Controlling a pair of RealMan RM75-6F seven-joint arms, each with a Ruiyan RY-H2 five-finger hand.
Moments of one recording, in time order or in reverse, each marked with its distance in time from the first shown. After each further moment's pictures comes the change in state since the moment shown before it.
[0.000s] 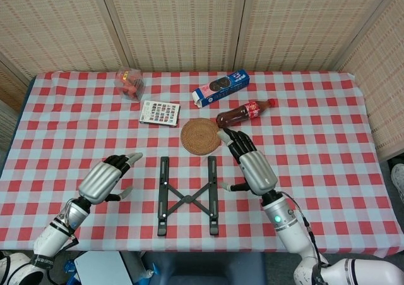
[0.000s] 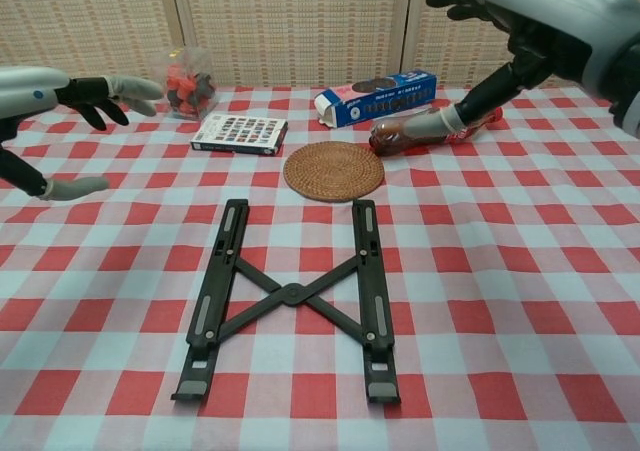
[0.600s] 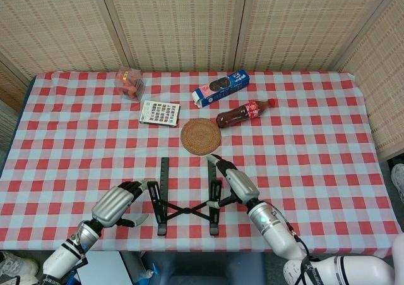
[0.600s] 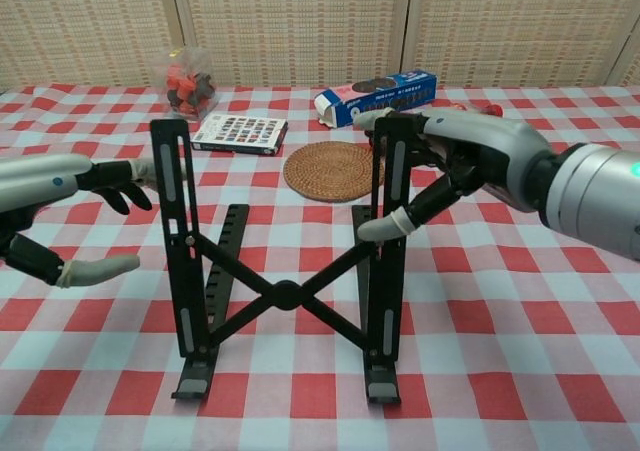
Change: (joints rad) left arm 0.053 -0.053 0.095 -0.119 -0.003 -0.005 0.022; right arm 0.055 -0.074 0.015 -0.016 0.369 -0.223 0.129
